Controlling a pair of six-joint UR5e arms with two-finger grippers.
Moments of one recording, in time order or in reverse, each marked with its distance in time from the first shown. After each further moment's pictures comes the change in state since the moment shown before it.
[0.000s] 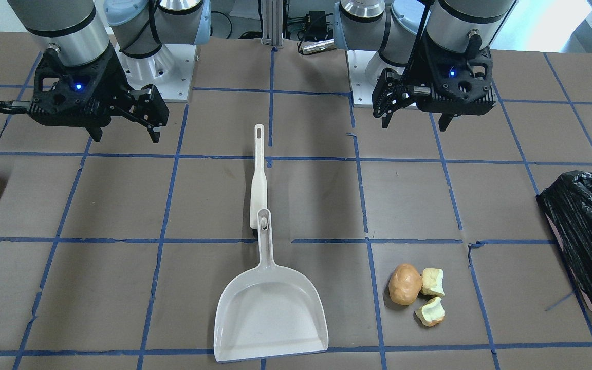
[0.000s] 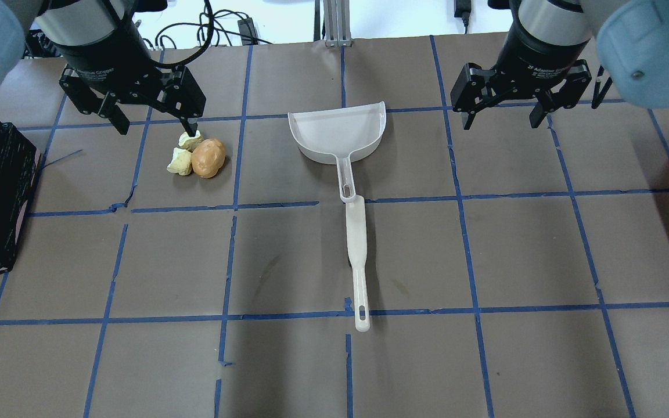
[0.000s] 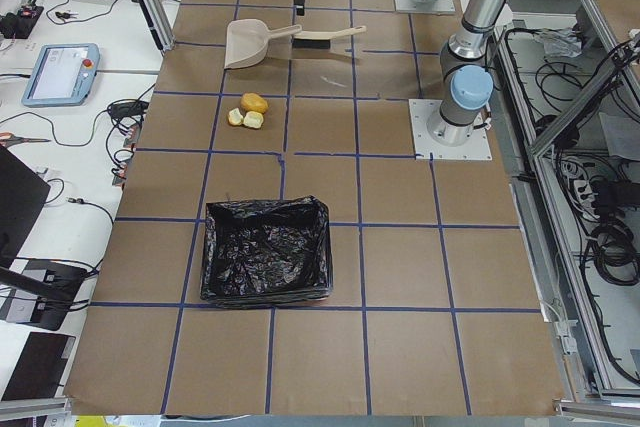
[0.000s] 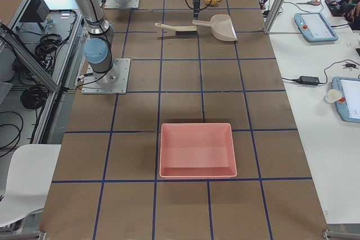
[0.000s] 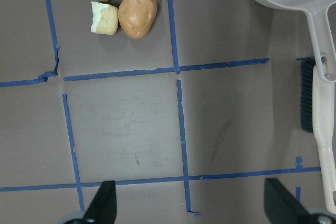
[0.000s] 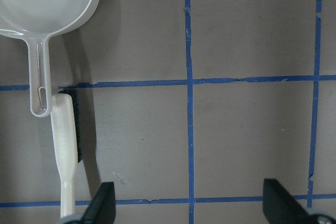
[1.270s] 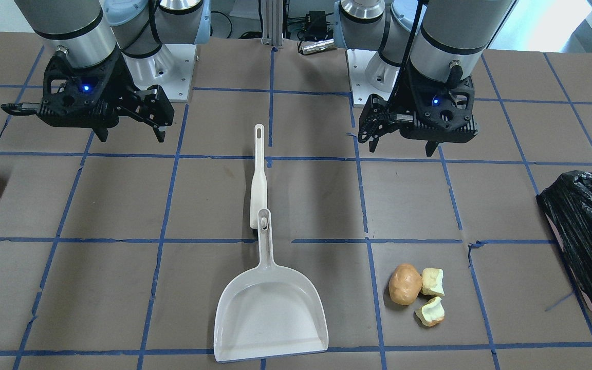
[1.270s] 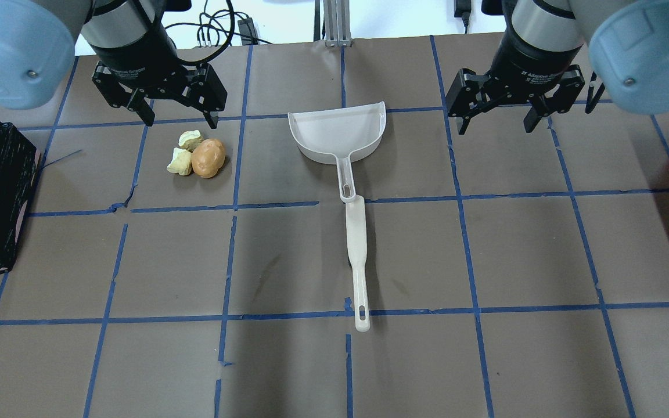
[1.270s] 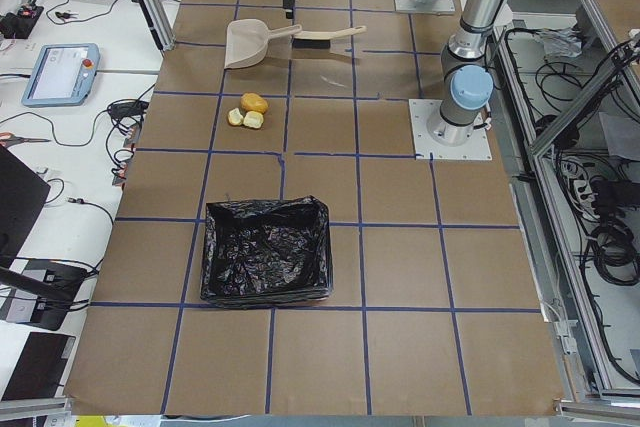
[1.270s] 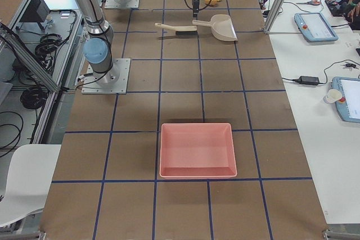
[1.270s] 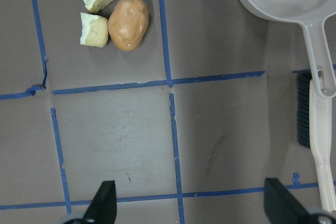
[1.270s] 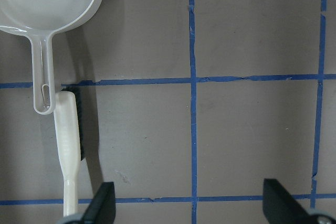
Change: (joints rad) left arm -0.027 -0.056 -0.018 0.118 -0.019 -0.007; right arm 0.010 -0.001 0.012 0.001 0.005 -0.004
